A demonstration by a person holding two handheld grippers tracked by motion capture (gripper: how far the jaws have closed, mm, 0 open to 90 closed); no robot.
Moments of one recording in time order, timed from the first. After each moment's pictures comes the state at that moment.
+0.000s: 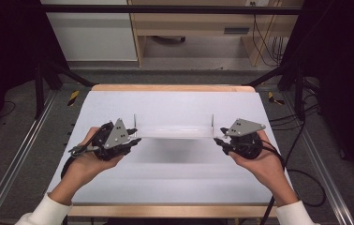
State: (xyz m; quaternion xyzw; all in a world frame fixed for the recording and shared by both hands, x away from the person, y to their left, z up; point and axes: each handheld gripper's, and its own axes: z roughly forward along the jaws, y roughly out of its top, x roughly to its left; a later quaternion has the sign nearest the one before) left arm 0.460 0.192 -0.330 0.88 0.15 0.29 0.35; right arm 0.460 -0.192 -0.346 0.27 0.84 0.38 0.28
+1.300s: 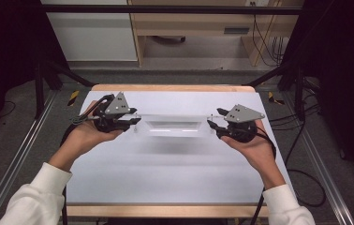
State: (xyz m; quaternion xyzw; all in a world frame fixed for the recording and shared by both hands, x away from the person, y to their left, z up) left arm 0.518 0.195 -0.300 0.89 0.15 0.26 0.34; right arm 0.494 -0.186 -0.337 0.24 0.80 0.45 0.33
